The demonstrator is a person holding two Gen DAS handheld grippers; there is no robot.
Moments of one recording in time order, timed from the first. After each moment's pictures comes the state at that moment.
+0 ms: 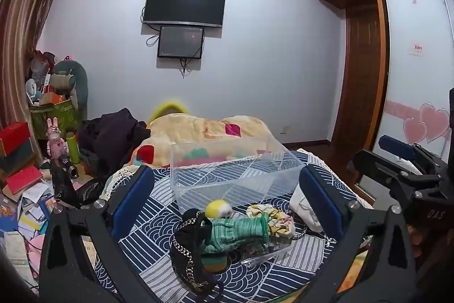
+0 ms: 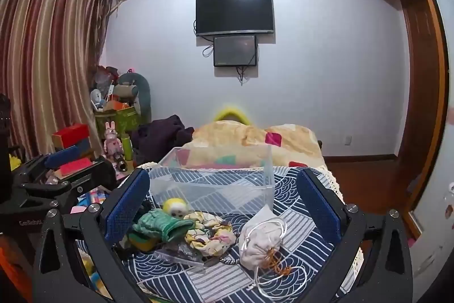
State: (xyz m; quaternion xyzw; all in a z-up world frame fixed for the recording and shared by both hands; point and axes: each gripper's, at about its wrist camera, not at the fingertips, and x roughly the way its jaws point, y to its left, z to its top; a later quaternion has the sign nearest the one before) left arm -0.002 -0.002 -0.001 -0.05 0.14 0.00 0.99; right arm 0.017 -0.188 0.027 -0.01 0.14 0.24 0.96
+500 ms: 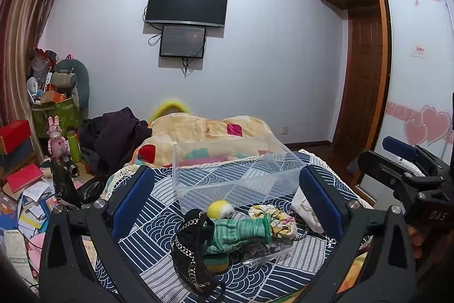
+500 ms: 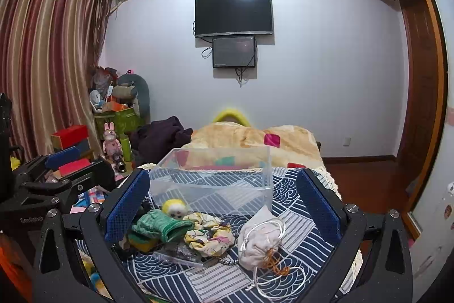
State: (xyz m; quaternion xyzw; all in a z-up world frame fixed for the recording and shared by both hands) left arm -0.003 0.002 0.000 -0.05 0.13 0.00 0.99; right arm 0.012 -0.192 0.031 -0.02 0.14 0.23 0.96
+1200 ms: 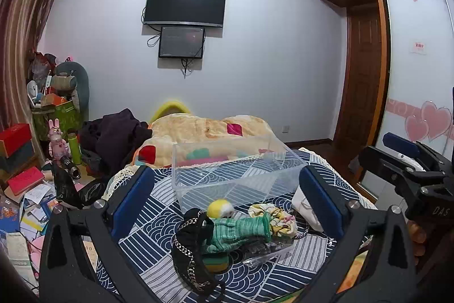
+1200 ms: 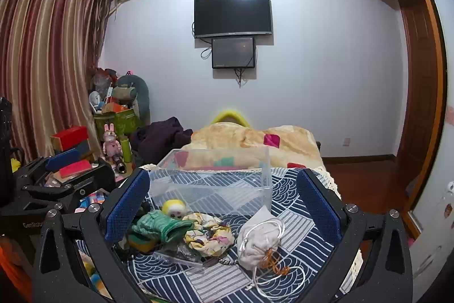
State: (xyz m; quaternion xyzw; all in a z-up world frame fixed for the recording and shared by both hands) left arm -0.003 0.000 0.000 -0.04 0.14 0.00 0.99; right arm 0.014 -0.193 0.033 -0.01 0.14 0.23 0.96
